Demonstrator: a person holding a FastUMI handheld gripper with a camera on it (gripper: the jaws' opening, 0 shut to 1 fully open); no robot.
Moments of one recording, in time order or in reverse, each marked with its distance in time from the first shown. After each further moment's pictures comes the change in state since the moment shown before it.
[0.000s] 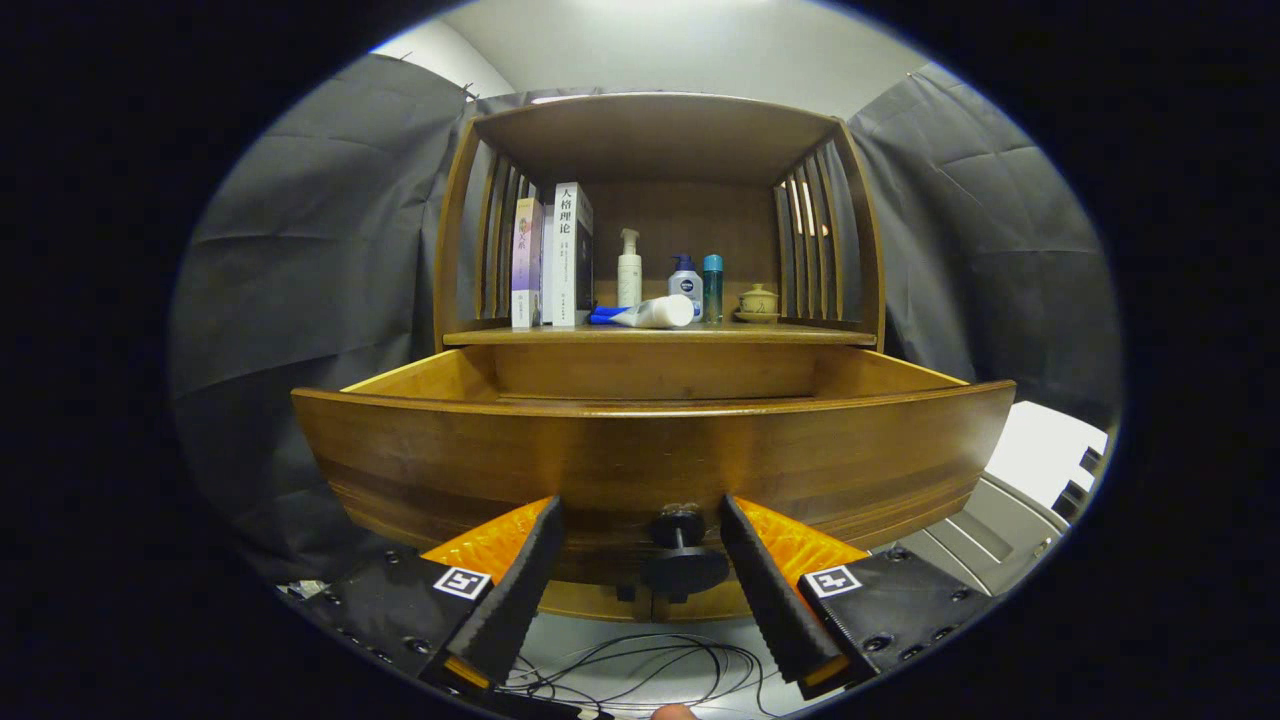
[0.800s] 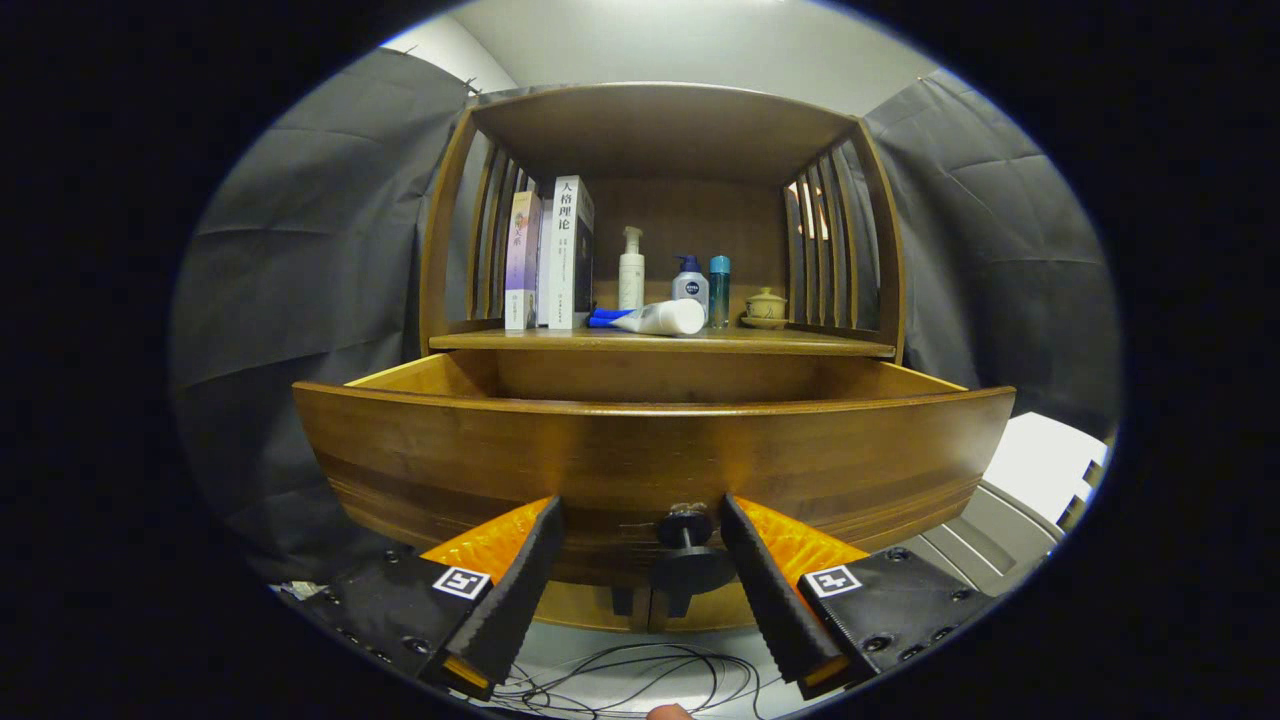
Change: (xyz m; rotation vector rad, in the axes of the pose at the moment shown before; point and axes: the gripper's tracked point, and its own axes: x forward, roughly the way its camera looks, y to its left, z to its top) arm 0.039 0.003 0.013 0.002 0.006 -0.013
